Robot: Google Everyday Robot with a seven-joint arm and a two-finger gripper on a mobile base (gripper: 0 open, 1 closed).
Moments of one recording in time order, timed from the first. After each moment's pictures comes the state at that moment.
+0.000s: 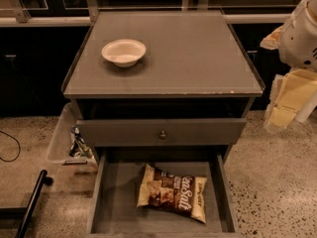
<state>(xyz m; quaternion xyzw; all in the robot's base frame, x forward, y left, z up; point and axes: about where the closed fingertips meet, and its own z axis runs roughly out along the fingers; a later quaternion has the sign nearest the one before) 0.438 -0.217 0.976 -0.60 0.78 -0.03 0.16</state>
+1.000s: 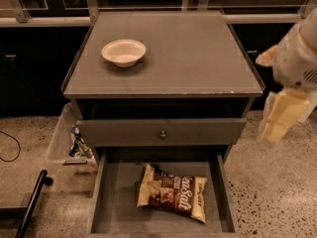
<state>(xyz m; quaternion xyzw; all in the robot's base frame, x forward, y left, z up) 0.434 -0.214 0.944 -0.60 0.78 -0.01 0.16</state>
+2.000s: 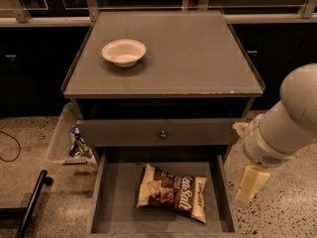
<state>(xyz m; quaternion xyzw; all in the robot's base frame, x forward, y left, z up) 0.400 -0.204 0.780 -0.60 0.79 0.03 0.14</state>
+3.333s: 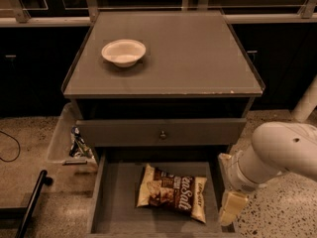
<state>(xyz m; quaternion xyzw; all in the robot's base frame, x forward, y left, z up) 0.401 -0.201 0.643 -0.60 0.78 0.07 0.13</state>
